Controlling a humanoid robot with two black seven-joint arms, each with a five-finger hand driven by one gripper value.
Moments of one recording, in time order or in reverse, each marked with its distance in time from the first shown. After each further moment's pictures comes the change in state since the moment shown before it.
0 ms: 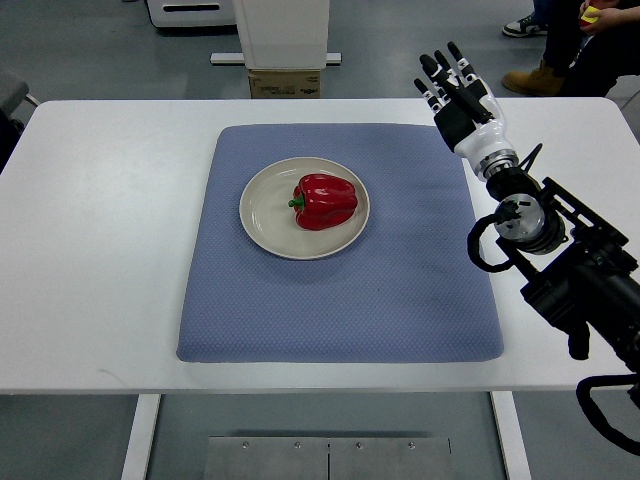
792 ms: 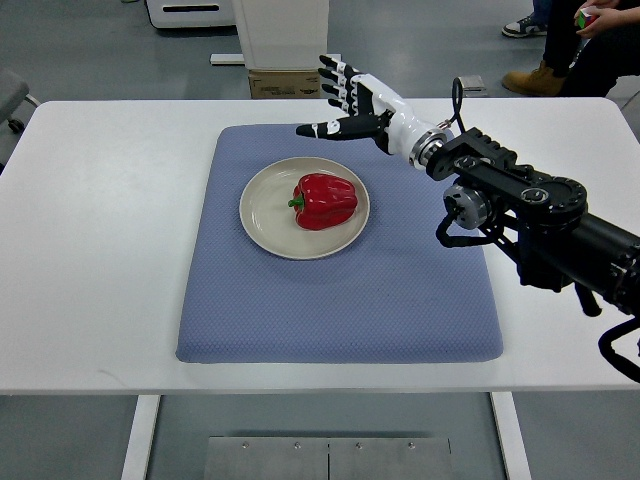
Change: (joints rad) left arm 0.000 0.000 0.000 0.000 0.000 0.000 0.000; right arm 0.281 0.032 -0.620 -0.024 -0.236 -0.107 0.029
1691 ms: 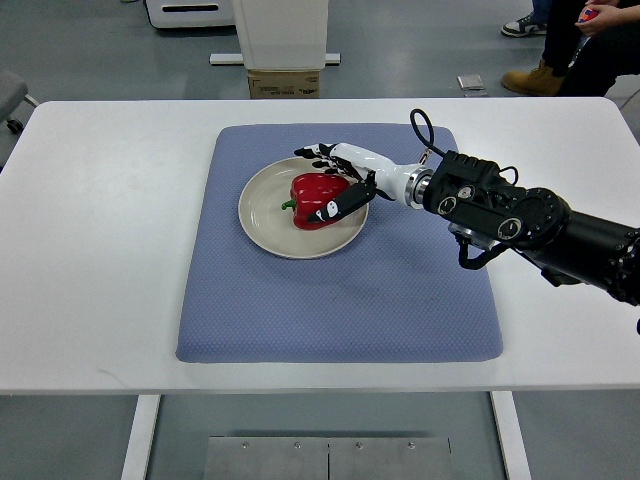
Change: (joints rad) left arm 0.000 0.000 0.000 0.000 0.000 0.000 0.000; right arm 0.102 0.000 -0.569 0.011 -0.106 0.005 -0.002
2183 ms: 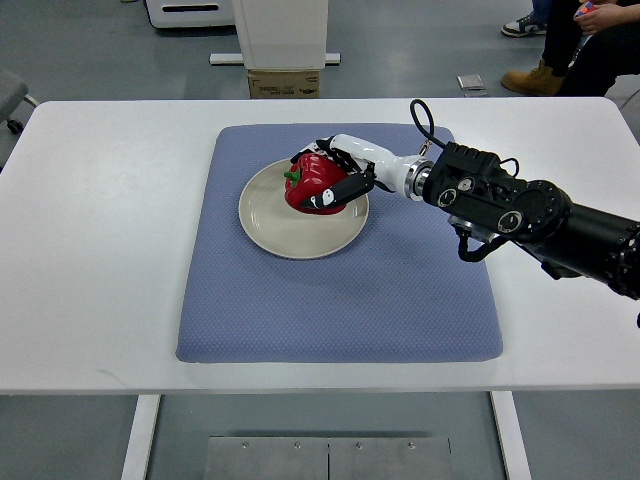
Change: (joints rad) left arm 0.000 0.000 0.000 0.000 0.000 0.000 0.000; right arm 0.017 0.000 0.002 -0.001 0.000 0.000 -0.002
